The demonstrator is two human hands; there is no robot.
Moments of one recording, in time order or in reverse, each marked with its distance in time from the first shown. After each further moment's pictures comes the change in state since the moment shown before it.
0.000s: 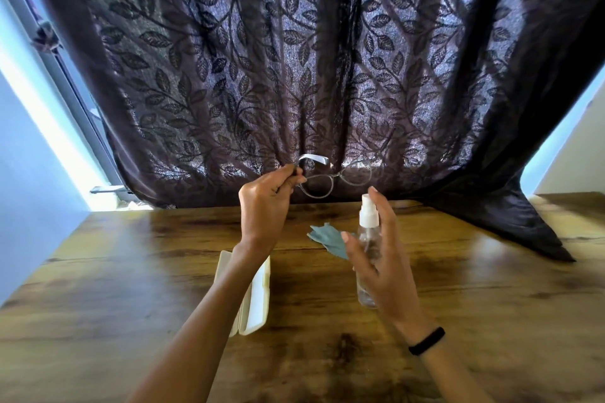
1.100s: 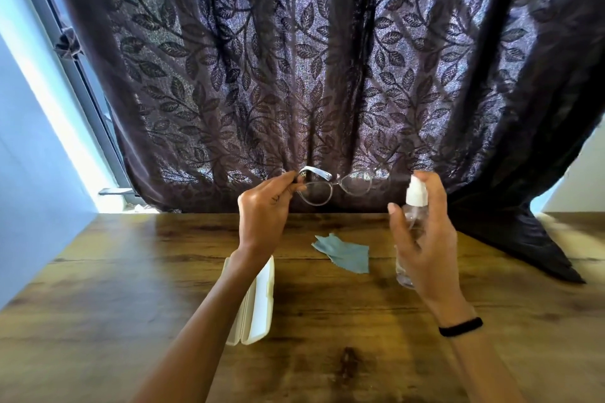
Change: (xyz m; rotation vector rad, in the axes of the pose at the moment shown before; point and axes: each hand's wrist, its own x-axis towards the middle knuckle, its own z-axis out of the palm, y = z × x) left_hand 0.006 -0.001 -0.013 0.050 0.014 0.096; right_hand 0.039 -0.005 -0.038 -0.220 0.196 -0.181
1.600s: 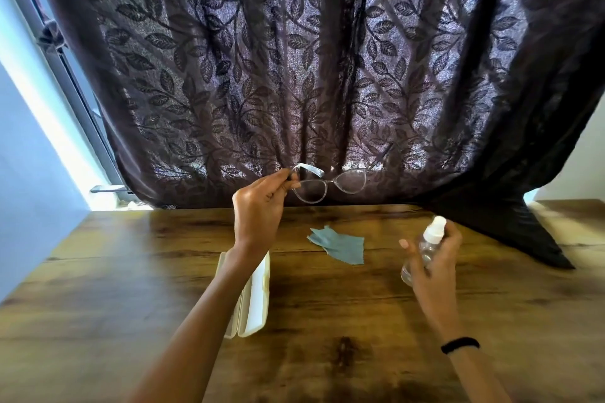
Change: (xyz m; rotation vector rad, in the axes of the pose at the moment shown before) left_hand -0.006 0.002 -0.001 0.030 -0.036 -0.018; right_hand -0.063 0.057 -0.006 0.102 0.082 0.401
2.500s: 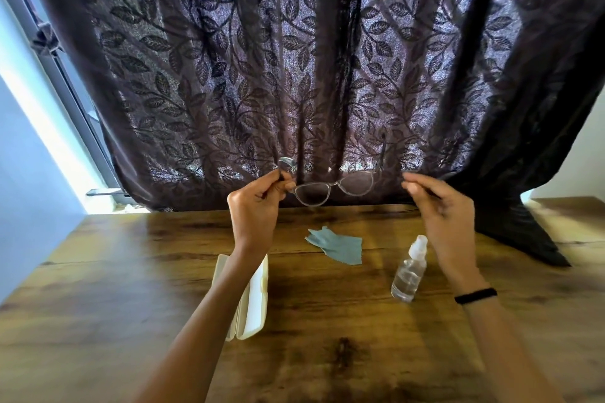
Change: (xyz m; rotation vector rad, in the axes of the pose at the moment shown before) left_hand -0.002 0.002 0.006 -0.246 0.109 -0.240; right_hand 0.062 -0.064 -0.006 -0.013 -0.044 -0.039
